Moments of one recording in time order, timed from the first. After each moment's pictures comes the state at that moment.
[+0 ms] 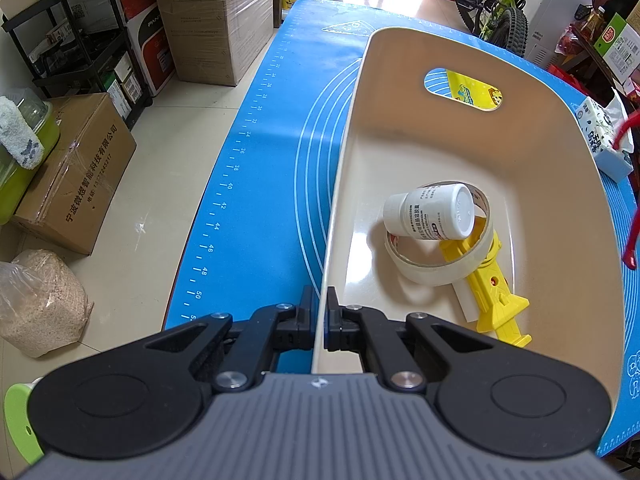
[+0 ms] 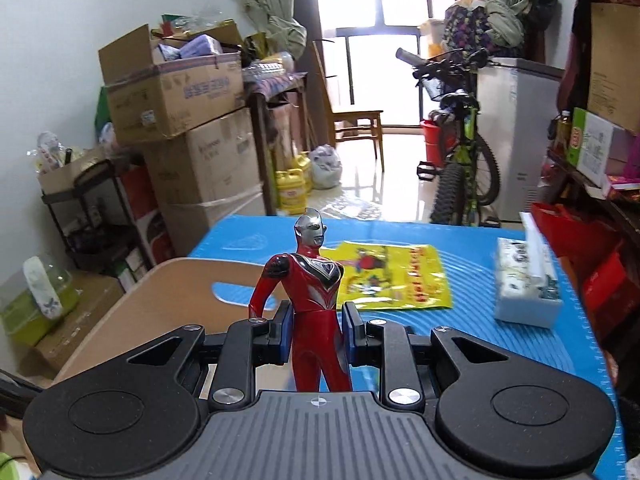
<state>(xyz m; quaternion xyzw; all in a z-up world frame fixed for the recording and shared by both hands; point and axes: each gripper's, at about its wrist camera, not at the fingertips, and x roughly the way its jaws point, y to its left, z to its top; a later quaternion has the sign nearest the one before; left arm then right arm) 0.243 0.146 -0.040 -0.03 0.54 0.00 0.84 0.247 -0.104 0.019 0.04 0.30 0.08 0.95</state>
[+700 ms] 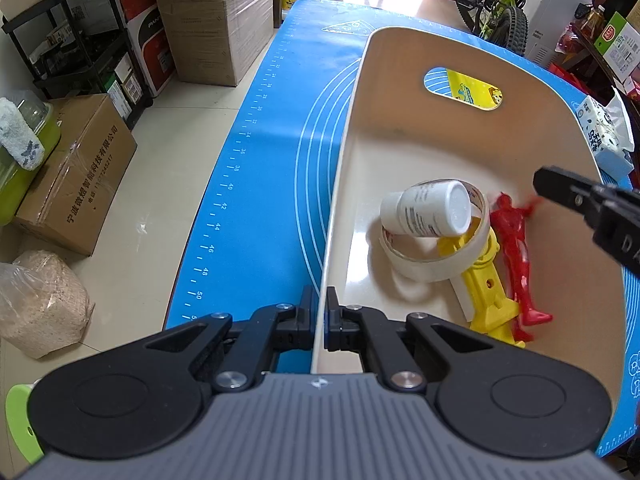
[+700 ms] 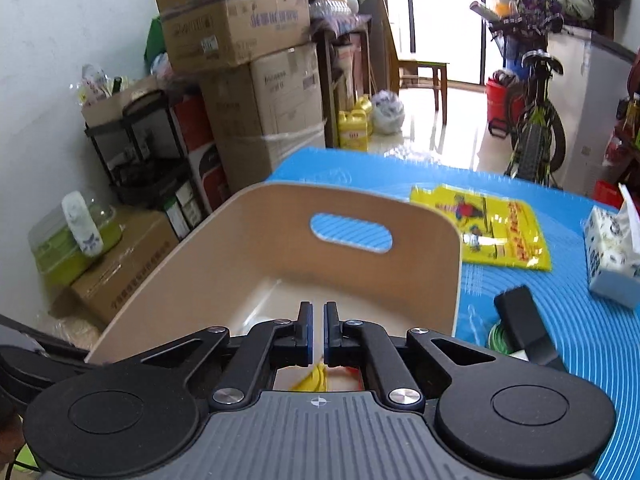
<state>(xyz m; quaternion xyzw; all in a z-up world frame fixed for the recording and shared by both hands) 0.241 0.148 -0.038 -0.03 0.54 0.00 0.84 0.263 -0.023 -0.024 0.01 0.38 0.15 0.91</state>
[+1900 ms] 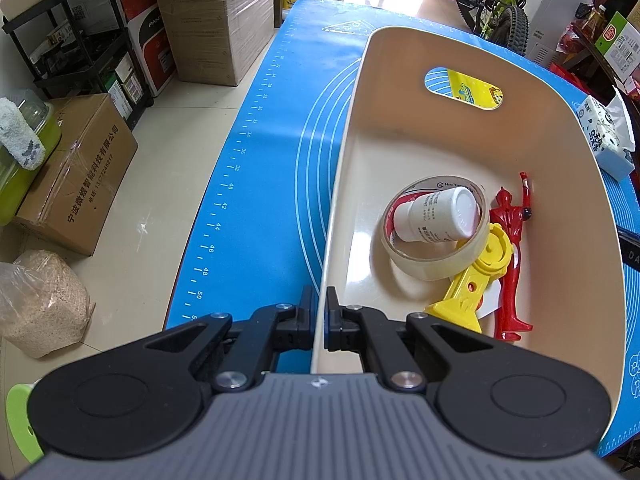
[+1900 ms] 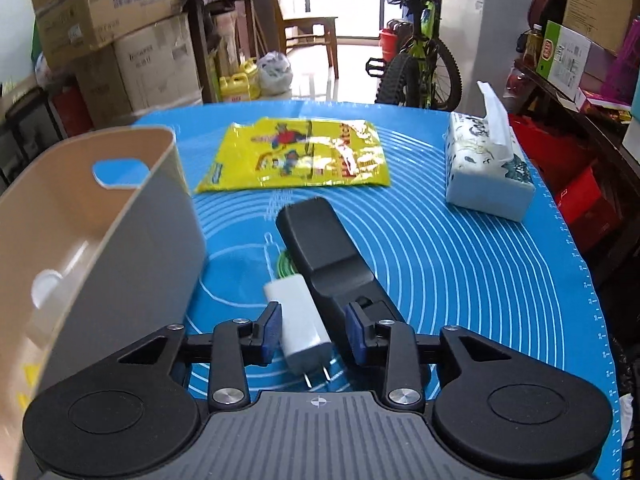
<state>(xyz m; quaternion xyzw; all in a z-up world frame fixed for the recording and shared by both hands) 0.241 0.147 -0.039 -0.03 0.54 0.00 0.84 0.278 -0.163 -0.089 0.01 0.43 0.01 0.90</state>
